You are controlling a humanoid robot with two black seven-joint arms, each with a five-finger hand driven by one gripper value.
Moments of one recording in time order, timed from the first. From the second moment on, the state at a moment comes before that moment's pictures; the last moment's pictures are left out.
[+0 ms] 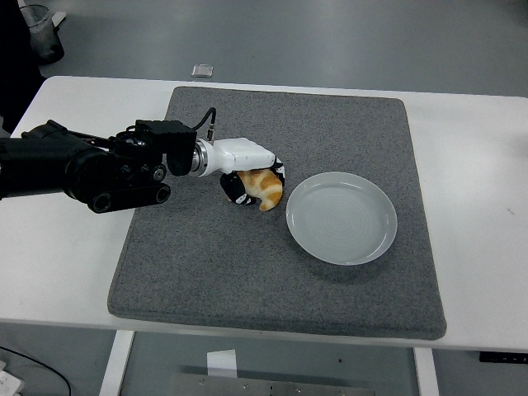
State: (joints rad) left arm -1.35 0.30 0.43 -1.01 1.10 0.13 -0.20; right arm 0.02 0.00 -0.06 0.09 0.06 0.00 0.17
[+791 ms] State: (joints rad) left arm -1.36 0.30 0.42 -0.99 1.10 0.13 -0.18; right arm 0.02 0.00 -0.06 0.09 0.06 0.00 0.17
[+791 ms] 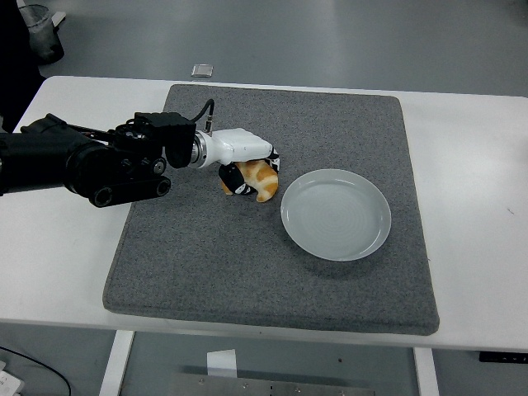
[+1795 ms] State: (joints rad) left arm -1.52 0.32 0.28 -1.00 1.07 0.11 -0.18; right arm 0.02 0.00 -0.06 0.09 0.06 0.00 0.17
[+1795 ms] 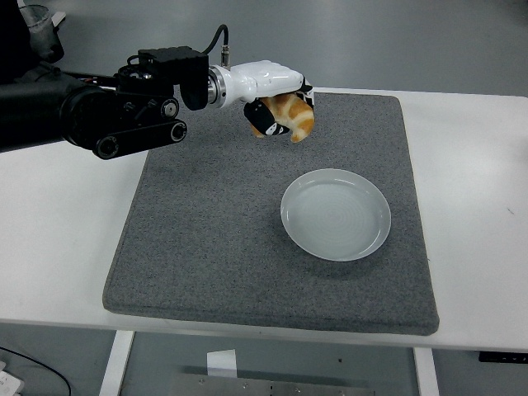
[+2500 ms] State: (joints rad) left arm -1.73 0.32 0.27 -1.00 0.96 0.00 -0.18; right arm 0.02 0.00 -0.06 0.09 0.06 0.00 0.17
